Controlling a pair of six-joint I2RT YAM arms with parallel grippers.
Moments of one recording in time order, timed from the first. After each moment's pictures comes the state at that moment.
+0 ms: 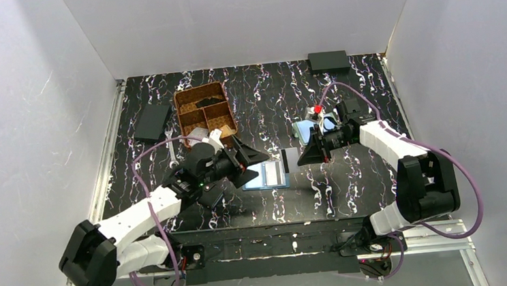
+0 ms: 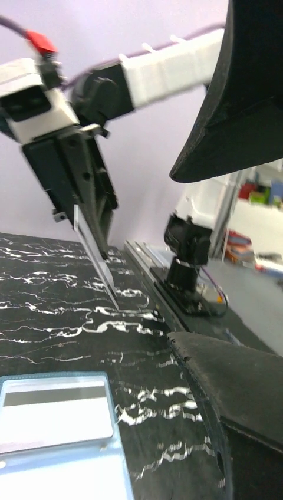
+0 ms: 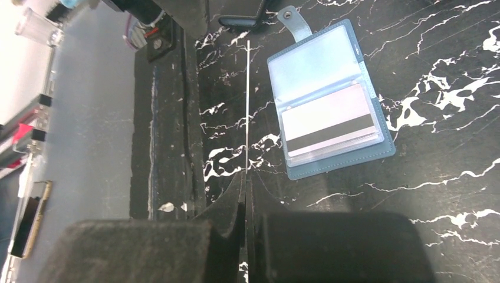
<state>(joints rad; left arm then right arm) -0.70 1.08 0.55 0.14 0.32 -1.28 0.21 1.48 0.92 -0.65 -1.25 -0.61</state>
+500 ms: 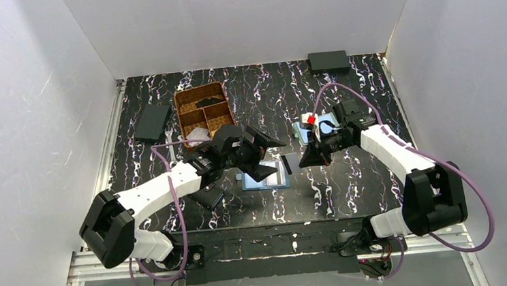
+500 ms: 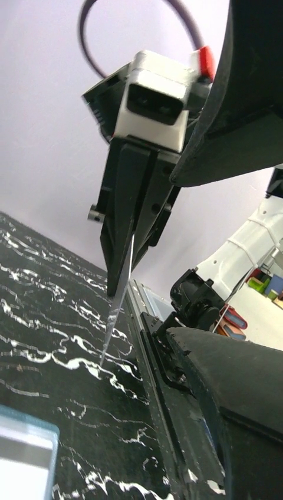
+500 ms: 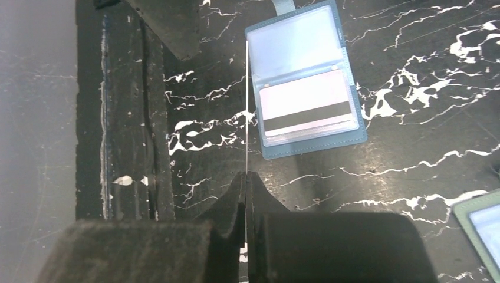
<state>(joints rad) -0.80 1.36 0.89 -0.10 0.24 -1.70 0.27 1.38 0.93 -0.73 -1.07 -0.78</state>
